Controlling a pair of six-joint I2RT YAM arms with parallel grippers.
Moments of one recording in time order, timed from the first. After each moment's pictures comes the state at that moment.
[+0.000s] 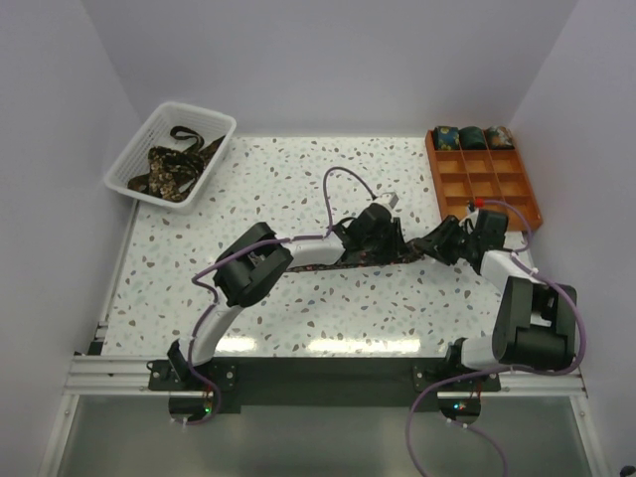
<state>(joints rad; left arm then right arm) -0.94 2.28 1.58 0.13 0.07 -0.80 -0.20 1.40 0.61 -0.05 -0.55 0.56</state>
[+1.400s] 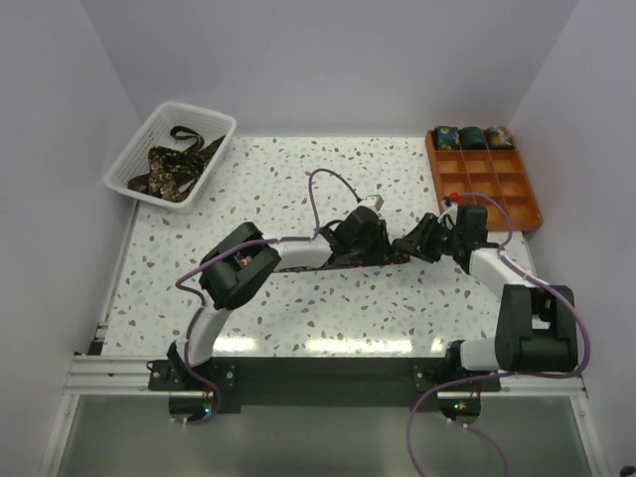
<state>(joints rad) -0.92 2.17 1.41 0.13 0.02 -0.80 -0.04 1.37 0.64 -0.08 -0.58 0.56</state>
